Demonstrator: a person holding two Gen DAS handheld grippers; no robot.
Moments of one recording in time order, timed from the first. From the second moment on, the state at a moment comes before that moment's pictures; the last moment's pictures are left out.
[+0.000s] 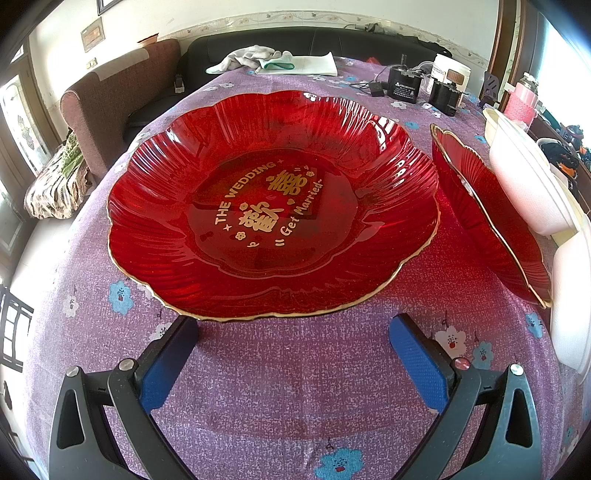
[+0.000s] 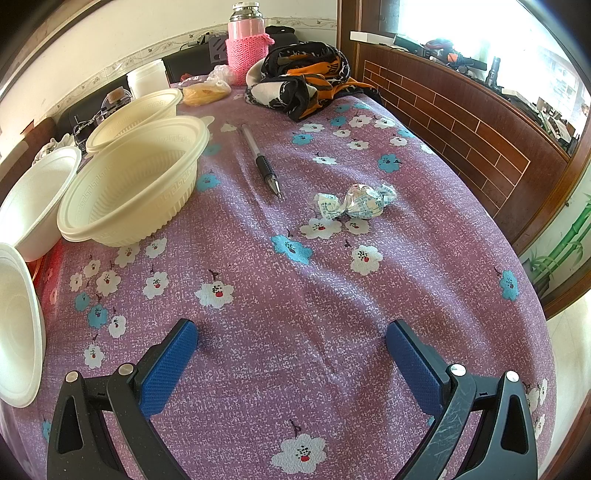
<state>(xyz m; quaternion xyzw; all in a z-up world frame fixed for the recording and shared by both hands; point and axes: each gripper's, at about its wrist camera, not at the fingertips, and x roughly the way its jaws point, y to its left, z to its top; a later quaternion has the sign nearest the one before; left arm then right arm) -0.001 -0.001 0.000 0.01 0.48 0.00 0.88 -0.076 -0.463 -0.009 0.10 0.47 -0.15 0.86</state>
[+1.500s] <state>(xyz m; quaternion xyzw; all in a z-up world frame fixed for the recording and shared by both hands) -0.040 0.008 0.040 0.03 0.44 0.01 0.90 -0.094 -0.422 0.049 0.02 0.47 -0.18 0.86</state>
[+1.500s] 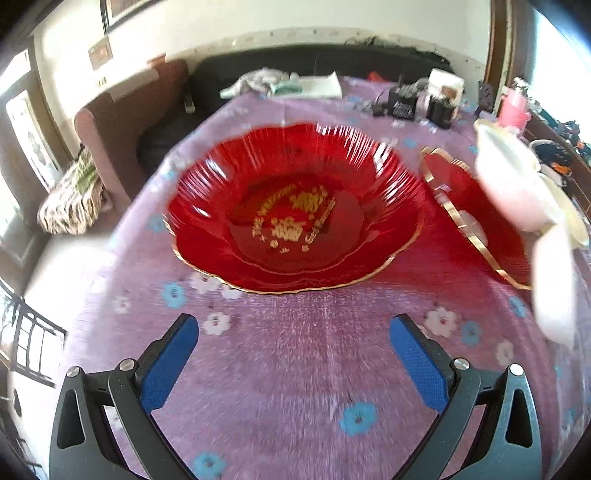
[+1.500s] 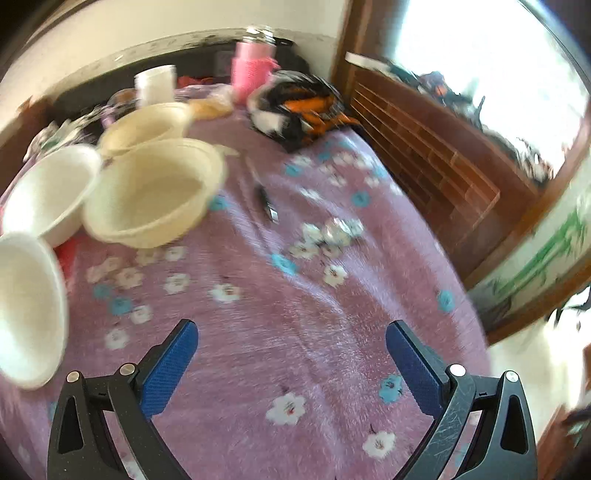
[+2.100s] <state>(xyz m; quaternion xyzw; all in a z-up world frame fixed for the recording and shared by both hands) -0.070 0.024 0.115 0.05 0.39 0.02 0.92 -0.075 -0.239 0.132 -0.15 0.39 0.03 0.91</state>
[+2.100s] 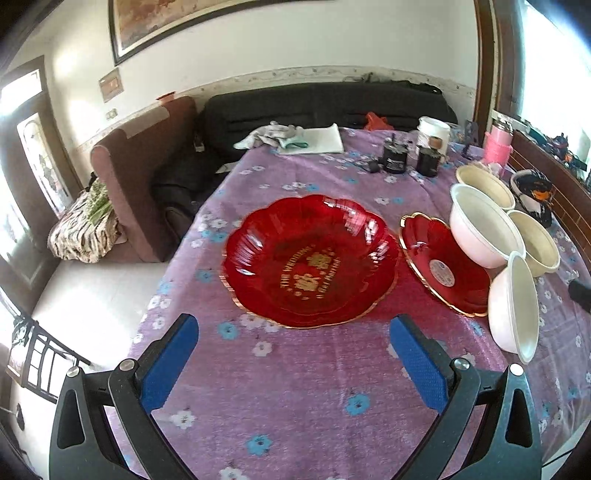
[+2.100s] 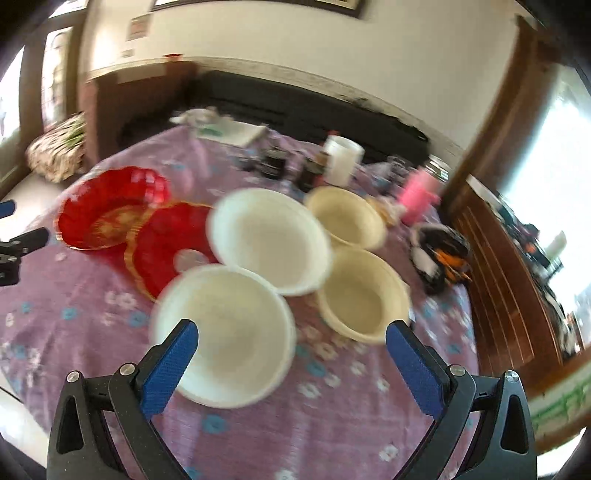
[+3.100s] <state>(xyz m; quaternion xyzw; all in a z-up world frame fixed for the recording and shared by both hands) -0.075 0.106 0.108 0.00 0.42 0.07 0.90 -0.047 -0.101 0.122 -0.14 0.44 0.23 0.86</state>
